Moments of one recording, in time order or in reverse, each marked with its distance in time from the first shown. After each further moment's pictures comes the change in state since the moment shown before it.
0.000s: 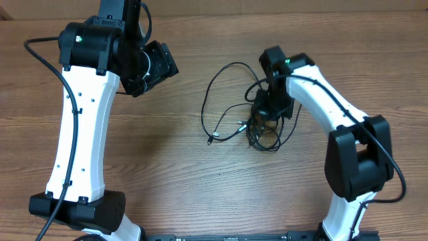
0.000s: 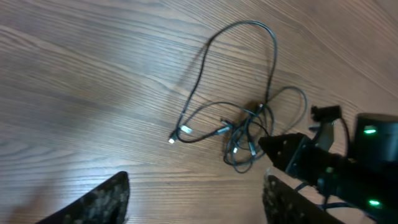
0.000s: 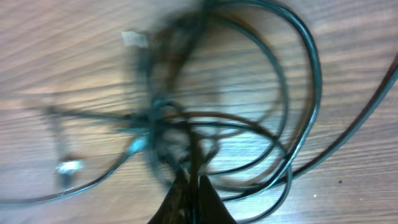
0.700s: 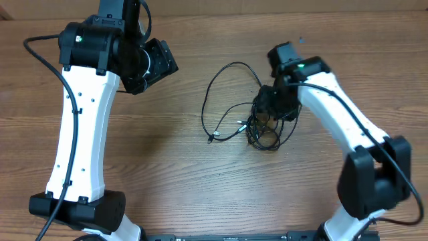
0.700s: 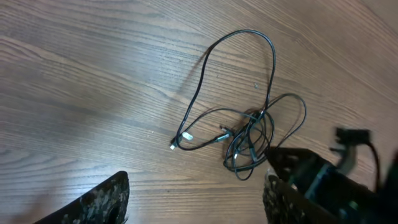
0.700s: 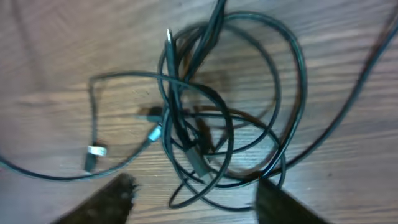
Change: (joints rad) left arm 0.000 0.000 0.000 0.025 -0.021 -0.002; right arm -0.014 -0.154 -0.102 0.072 0.016 0.006
